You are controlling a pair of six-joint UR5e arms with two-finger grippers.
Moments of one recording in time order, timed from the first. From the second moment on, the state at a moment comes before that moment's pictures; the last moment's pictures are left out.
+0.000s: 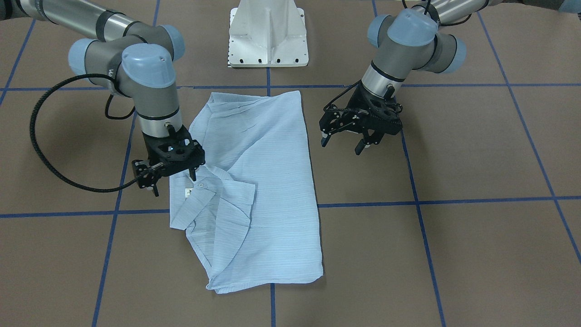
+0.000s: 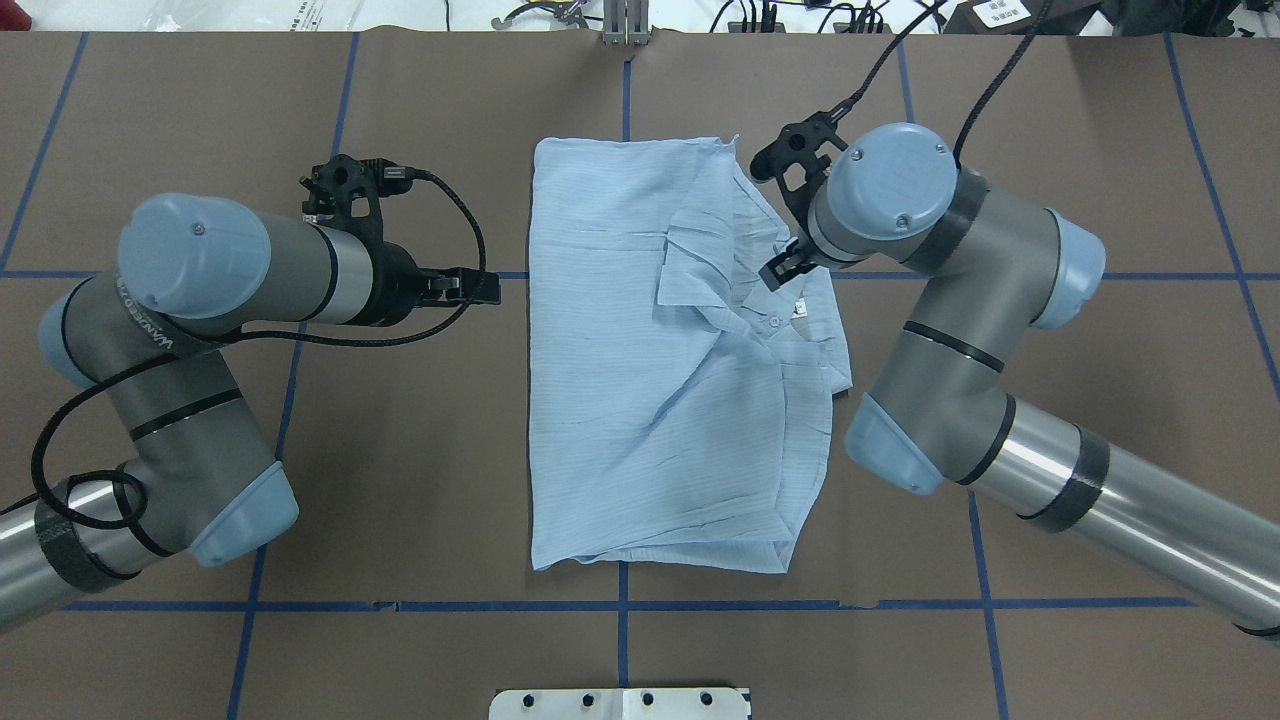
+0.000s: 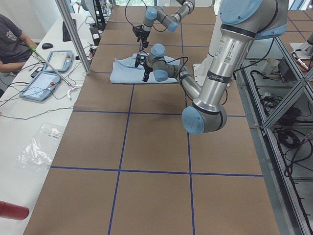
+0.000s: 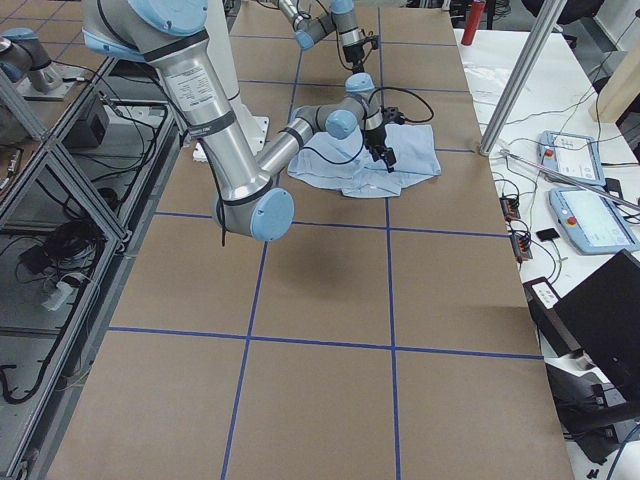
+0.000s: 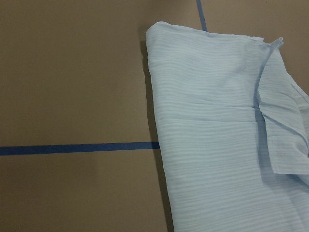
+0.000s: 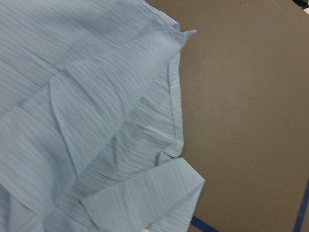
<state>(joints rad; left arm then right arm) -0.64 -1.99 -1.78 -2.12 -1.80 -1.20 0.66 -0.98 1.66 -1.48 1.65 0.52</state>
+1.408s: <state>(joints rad) -0.65 -1.97 -1.79 -2.11 -1.81 -1.19 0.55 -0.82 1.41 -1.48 1.57 0.58</state>
